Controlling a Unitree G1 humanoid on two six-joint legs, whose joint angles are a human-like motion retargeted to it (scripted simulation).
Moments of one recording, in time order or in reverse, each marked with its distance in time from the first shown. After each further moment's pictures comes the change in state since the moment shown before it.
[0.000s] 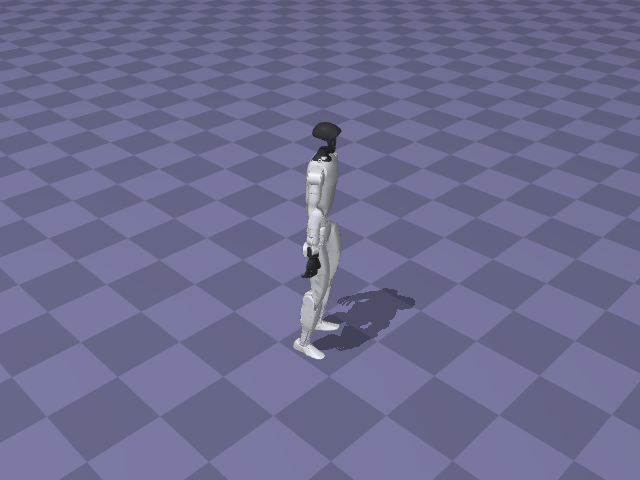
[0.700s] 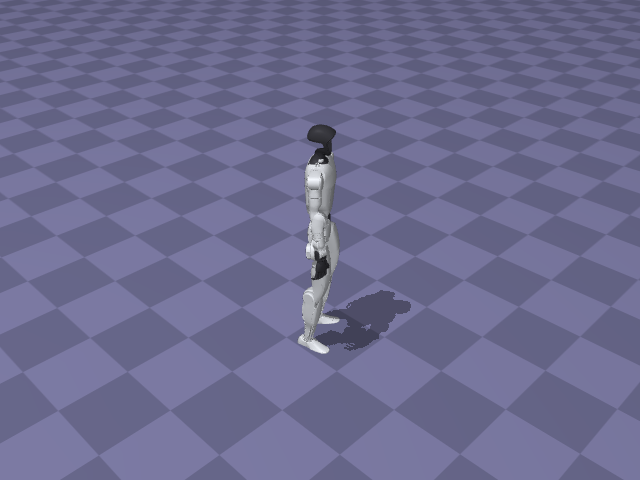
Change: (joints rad) left arm -0.032 -0.093 -0.064 -0.044 -0.059 -0.098 0.032; right arm 0.003 -0.001 -0.026 -0.060 -0.028 -0.012 0.058; waist -0.058 0.058 -0.076; left_leg -0.027 0.070 -0.064 0.011 0.024 -0.078; right_leg 0.059 0.070 -0.105 -0.134 -0.039 -0.086
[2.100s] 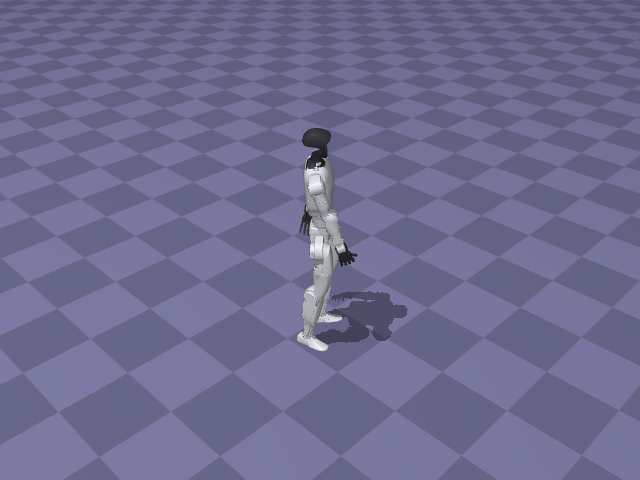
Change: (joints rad) left arm 0.194 0.084 0.113 0.001 0.036 0.011 -0.002; right arm -0.212 0.108 -0.078 0.062 0.667 0.028 0.165; waist 0.017 0.081 -0.036; left_leg -0.011 -0.013 -0.053 -0.027 0.080 -0.026; right_leg 0.066 -0.008 -0.115 0.007 -0.054 -0.011
